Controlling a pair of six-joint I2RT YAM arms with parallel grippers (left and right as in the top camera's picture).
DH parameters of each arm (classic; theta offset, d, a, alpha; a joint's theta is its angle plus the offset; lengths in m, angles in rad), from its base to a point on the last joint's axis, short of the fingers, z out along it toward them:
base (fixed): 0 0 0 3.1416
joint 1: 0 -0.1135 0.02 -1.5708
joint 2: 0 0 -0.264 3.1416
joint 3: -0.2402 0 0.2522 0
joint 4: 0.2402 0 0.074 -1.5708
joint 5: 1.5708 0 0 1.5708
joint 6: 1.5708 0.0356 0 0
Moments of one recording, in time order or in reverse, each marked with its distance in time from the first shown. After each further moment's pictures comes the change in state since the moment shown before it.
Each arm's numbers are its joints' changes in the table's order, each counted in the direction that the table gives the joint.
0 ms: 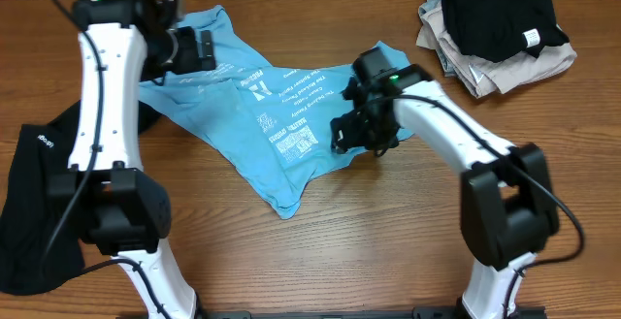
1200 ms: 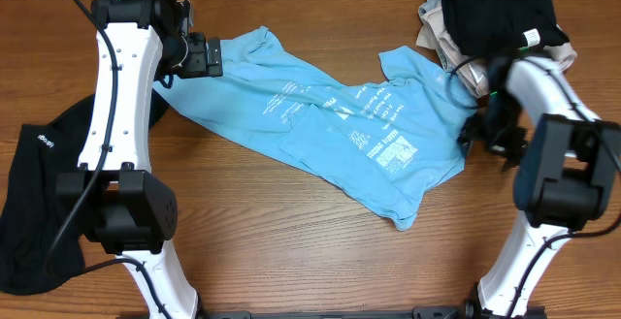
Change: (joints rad) left arm 0.045 0.000 0.000 0.038 -0.151 -0.014; right arm 0.593 -0.157 -0.145 0.431 0.381 0.195
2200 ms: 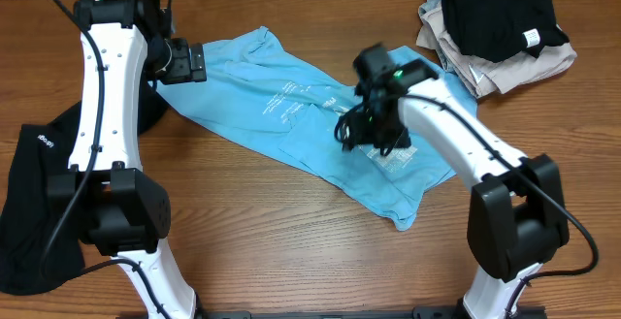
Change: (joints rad) left arm -0.053 0.000 0.000 0.056 -0.047 0.000; right arm -0.603 0.227 0.148 -0.325 -0.245 -0.070
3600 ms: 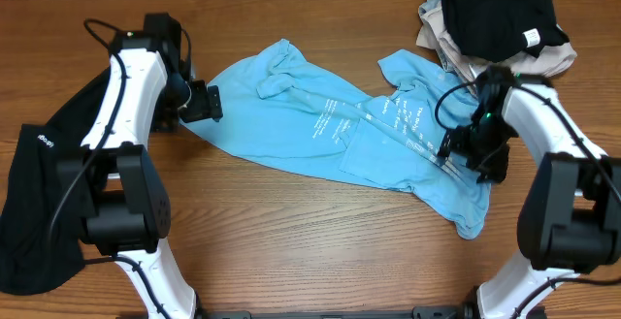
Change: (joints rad) left arm 0.000 -0.001 0.409 -0.217 0.085 -0.069; right arm 0.524 0.038 0.143 0.168 0.069 0.026
